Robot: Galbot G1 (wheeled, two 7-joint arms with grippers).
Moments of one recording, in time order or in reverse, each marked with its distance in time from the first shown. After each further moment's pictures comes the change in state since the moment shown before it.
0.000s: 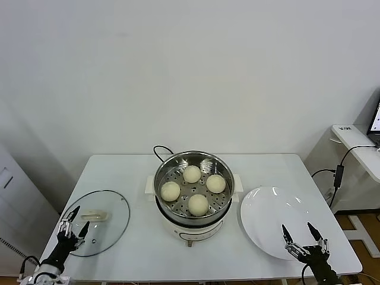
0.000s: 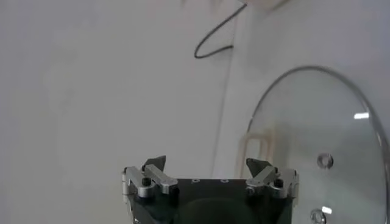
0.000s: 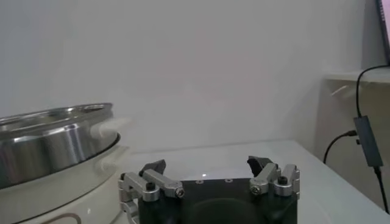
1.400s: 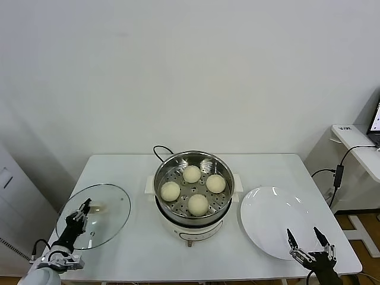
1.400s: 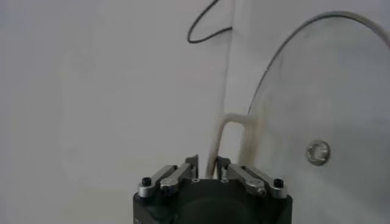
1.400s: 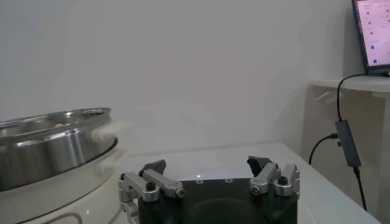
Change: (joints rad) left arm -0.125 0.031 0.080 0.072 -0.021 0.083 -0.010; right arm -0.061 0.043 0.037 0.057 -0.012 0.020 -0.009
